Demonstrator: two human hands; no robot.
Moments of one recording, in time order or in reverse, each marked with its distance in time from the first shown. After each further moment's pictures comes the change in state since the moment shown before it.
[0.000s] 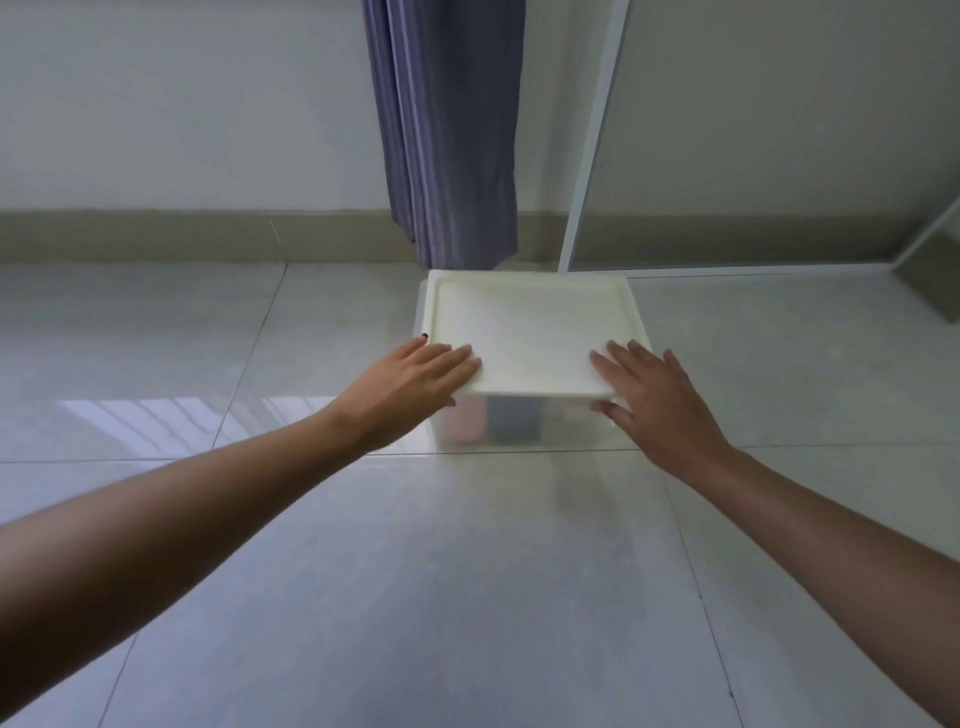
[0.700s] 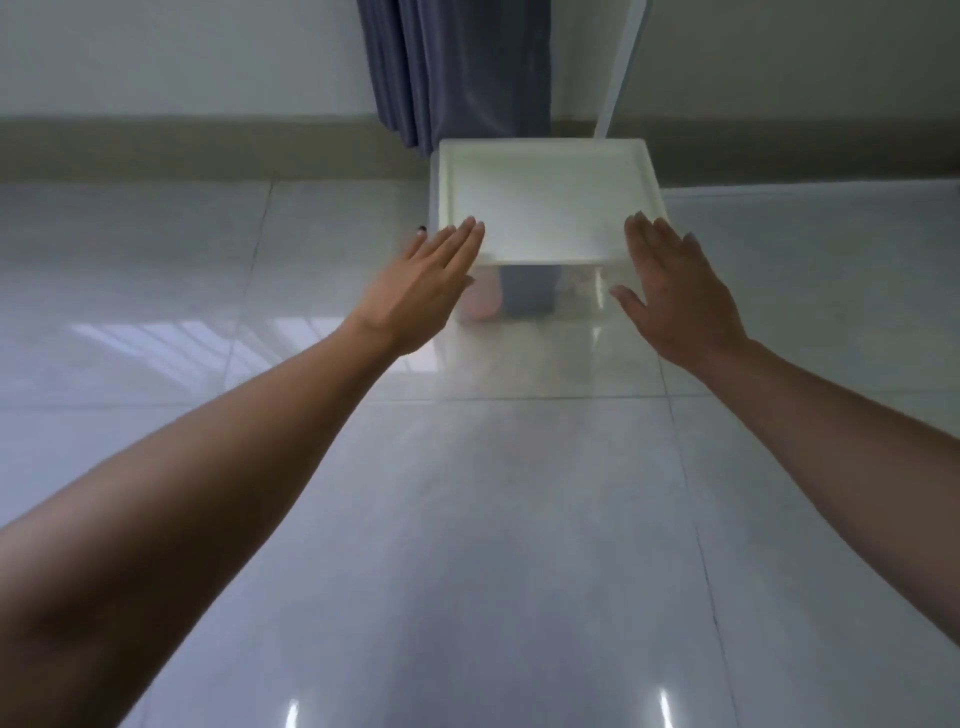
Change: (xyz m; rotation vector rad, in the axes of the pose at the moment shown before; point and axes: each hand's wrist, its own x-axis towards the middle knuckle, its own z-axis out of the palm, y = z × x) left_hand 0.048 -0.031 0.005 -0.247 -0.086 -0.313; right_hand 0.067 0.017 -0.016 0.013 0.038 0.011
